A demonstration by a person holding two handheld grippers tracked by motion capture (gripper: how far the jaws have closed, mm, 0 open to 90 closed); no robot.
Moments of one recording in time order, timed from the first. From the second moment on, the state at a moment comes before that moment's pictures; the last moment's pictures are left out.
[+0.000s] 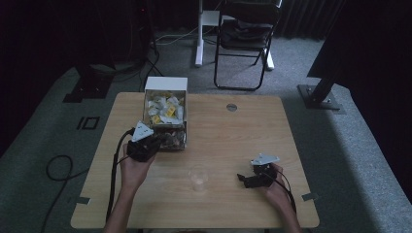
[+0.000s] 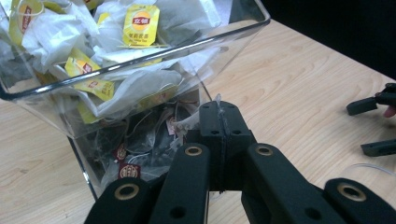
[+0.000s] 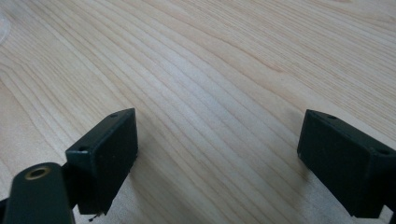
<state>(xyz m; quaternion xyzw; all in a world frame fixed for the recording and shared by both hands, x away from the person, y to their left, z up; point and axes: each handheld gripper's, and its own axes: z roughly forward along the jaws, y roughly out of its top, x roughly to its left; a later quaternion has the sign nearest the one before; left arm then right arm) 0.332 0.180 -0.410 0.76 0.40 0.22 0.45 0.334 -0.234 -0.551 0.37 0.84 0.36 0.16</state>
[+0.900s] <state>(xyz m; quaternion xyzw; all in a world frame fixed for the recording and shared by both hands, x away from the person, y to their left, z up) 0.314 0.169 -0.399 0.77 0.38 0.21 0.47 0.334 -0.234 -0.551 0.37 0.84 0.36 0.16</state>
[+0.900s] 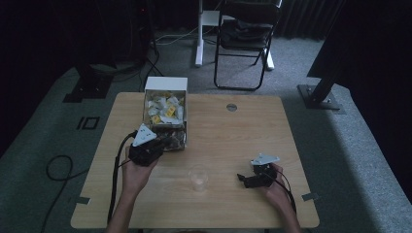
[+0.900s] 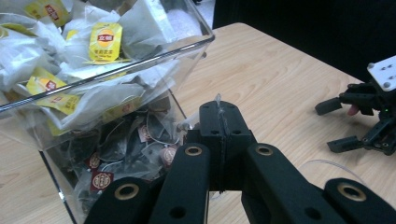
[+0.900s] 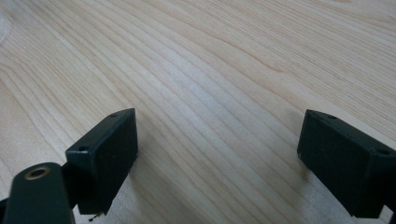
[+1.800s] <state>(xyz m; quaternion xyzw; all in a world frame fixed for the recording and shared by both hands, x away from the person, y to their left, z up) 0.304 0.157 -0.400 0.77 0.36 0.20 0.49 0.334 -0.234 -0.551 0.37 0.84 0.36 0.16</state>
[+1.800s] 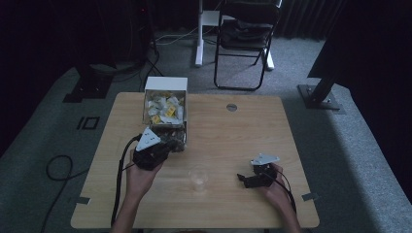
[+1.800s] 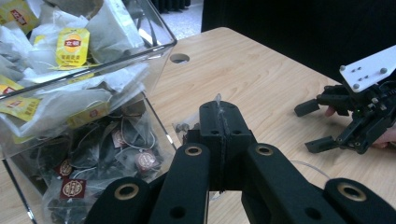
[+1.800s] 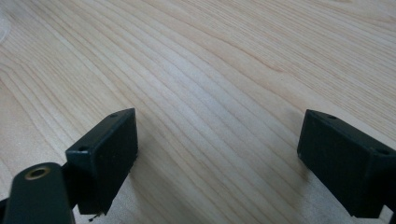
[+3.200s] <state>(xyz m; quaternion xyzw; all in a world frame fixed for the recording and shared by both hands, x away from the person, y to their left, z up) 0.277 0.137 -0.396 0.78 0.32 0.18 0.50 0.334 -0.235 -0.551 0.37 0.84 0.36 0.16</state>
